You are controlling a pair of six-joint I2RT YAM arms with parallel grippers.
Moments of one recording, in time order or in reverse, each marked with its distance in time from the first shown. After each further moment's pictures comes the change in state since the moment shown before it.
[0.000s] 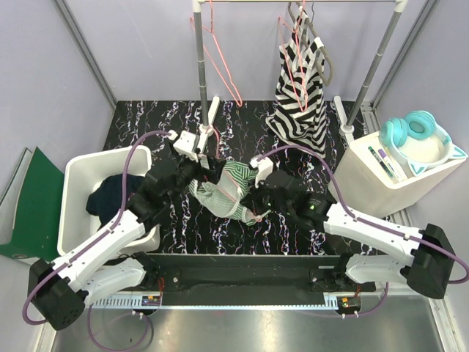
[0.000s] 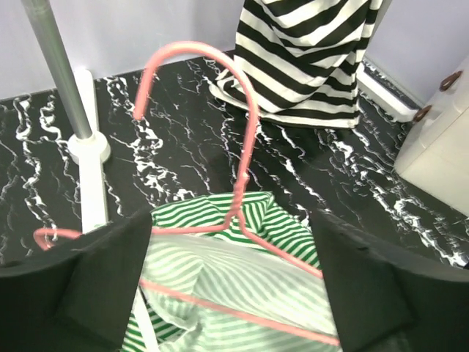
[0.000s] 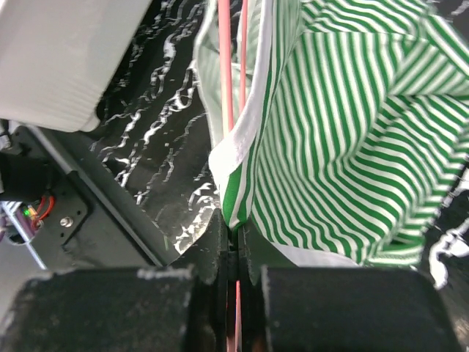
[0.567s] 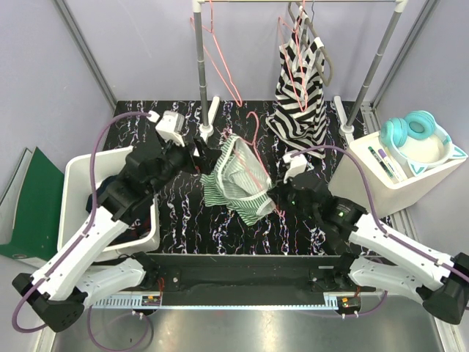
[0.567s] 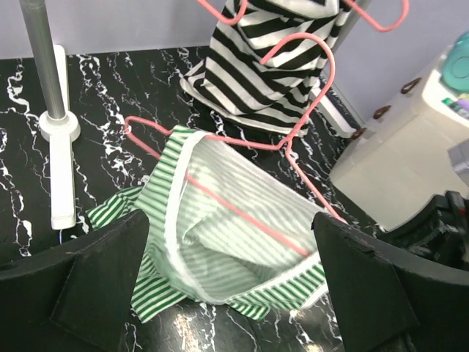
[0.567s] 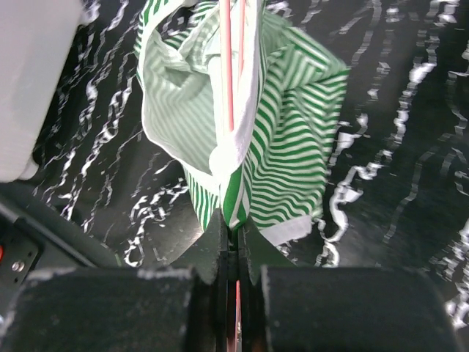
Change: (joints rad) left arm 0.000 -0.012 0.346 -0.440 0.029 -0.212; right arm -0.079 -0.238 -0.063 -0.161 0.191 0.027
